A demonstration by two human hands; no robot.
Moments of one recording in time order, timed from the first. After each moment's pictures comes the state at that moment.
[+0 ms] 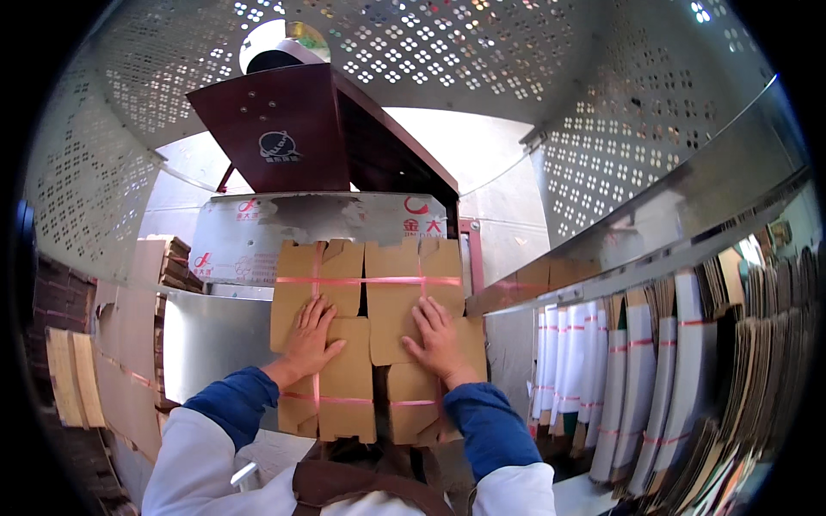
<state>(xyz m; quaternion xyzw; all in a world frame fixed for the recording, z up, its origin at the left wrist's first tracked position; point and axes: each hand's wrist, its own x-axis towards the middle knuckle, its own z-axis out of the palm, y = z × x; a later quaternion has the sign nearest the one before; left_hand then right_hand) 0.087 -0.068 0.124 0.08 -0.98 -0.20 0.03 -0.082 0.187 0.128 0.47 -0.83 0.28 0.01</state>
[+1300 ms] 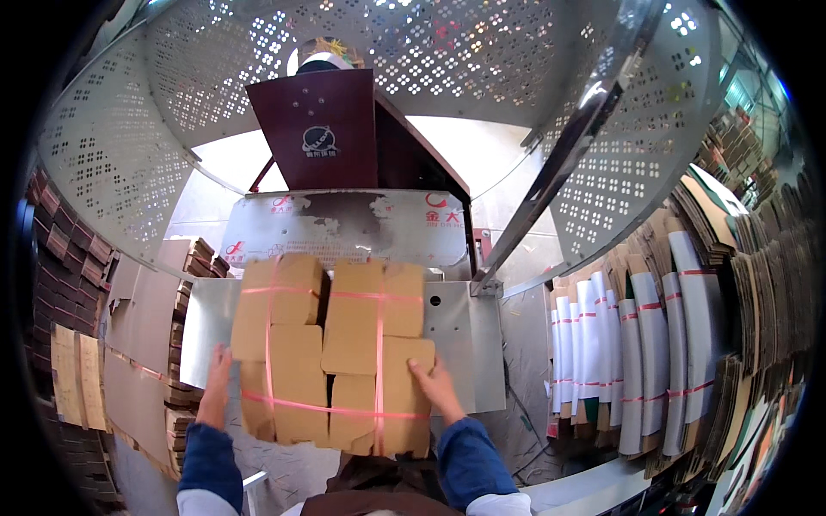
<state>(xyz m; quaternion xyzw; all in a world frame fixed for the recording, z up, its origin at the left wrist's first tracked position) 0.413 -0.154 0.126 0.49 -0.69 -0.46 0.25 0.118 0.222 0.073 0.07 -0.80 0.52 -0.31</state>
